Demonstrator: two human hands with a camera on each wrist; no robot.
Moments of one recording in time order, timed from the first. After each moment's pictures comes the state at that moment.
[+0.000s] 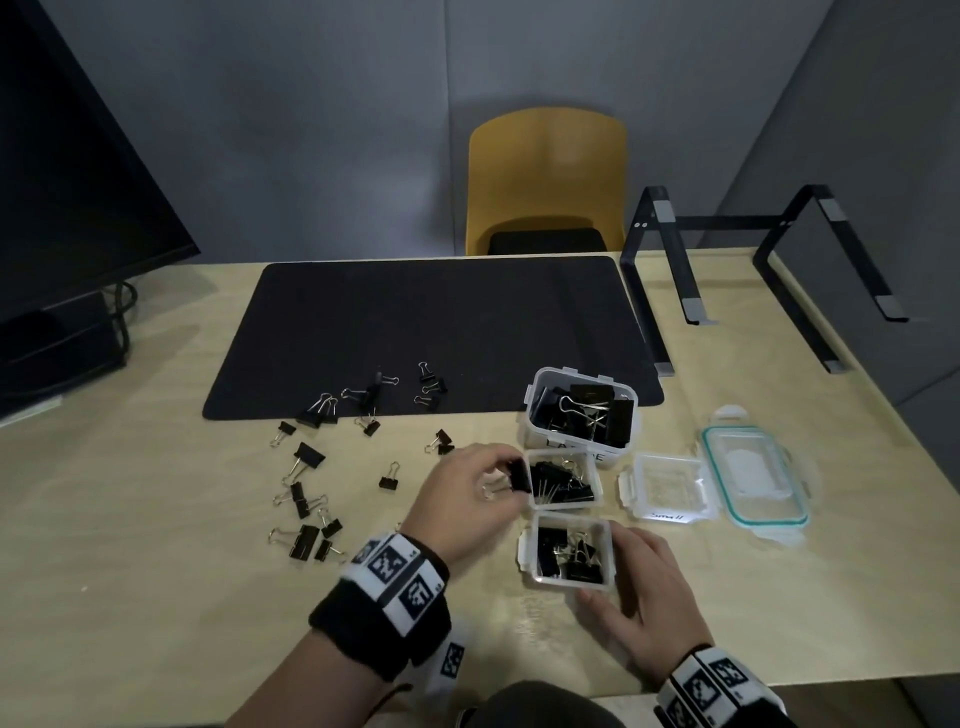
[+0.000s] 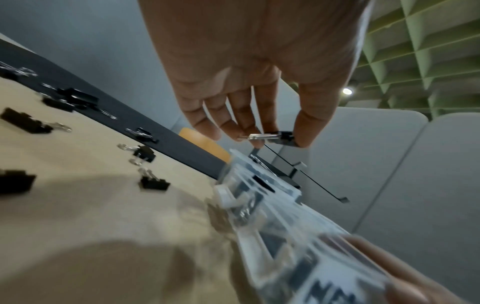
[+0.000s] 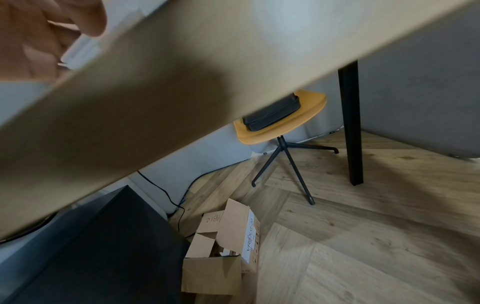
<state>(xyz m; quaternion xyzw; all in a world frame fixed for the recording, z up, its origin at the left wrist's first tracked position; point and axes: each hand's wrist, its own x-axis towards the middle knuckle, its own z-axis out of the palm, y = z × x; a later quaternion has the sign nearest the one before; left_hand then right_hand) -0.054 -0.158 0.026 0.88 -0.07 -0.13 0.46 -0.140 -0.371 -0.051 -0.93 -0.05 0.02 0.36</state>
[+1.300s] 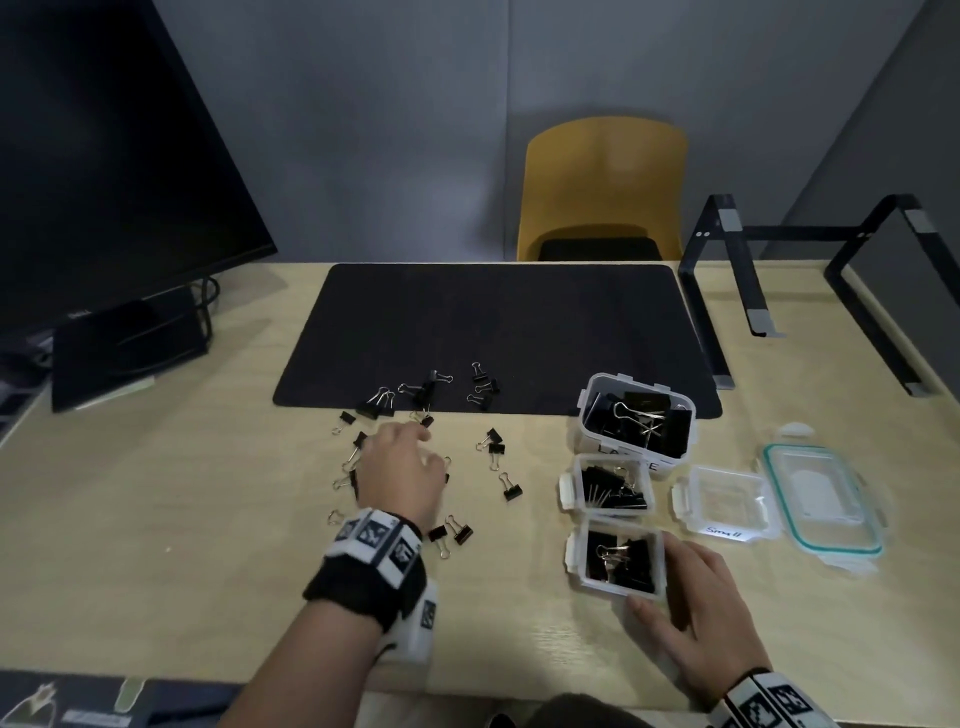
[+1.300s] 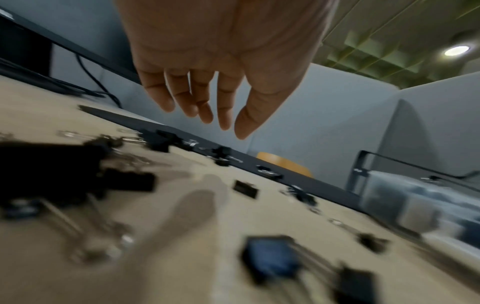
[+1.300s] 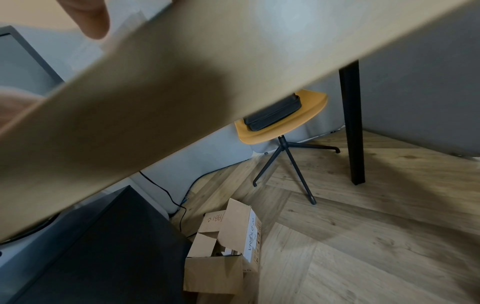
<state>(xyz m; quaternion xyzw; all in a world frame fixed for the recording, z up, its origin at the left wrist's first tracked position) -0.033 -0.076 -0.005 0.96 0.15 0.01 0.24 -0.139 -0.366 -0.036 -0.93 -0.05 0.03 0.37</state>
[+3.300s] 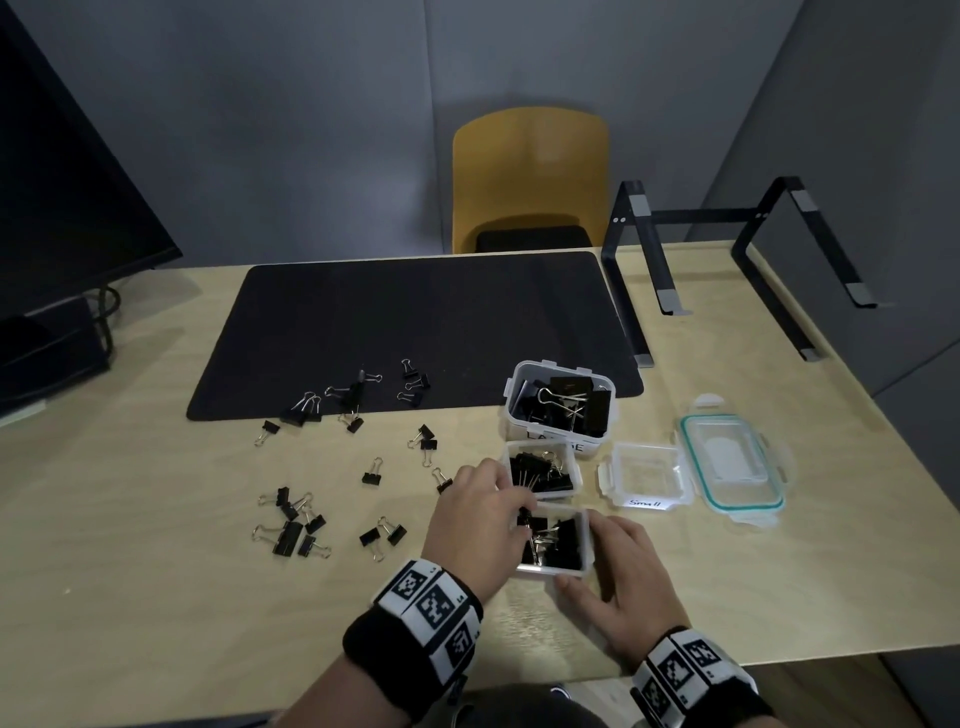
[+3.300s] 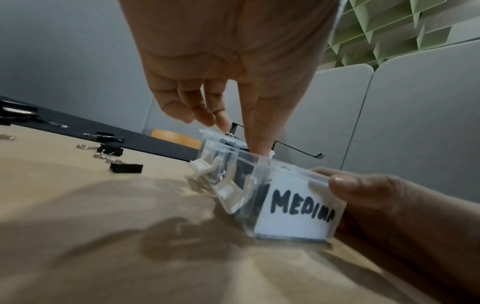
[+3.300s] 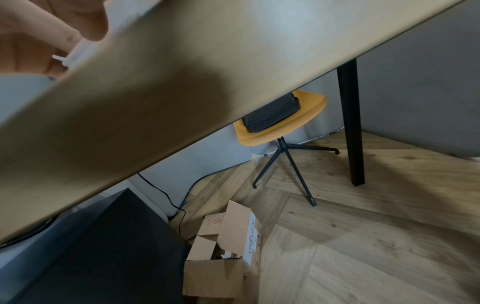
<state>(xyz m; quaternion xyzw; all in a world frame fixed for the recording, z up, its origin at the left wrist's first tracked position) -0.081 -0.190 0.007 0.95 -0.17 -0.07 0.25 -0.139 -0.374 -0.056 -0.94 -0.05 0.01 0.35</state>
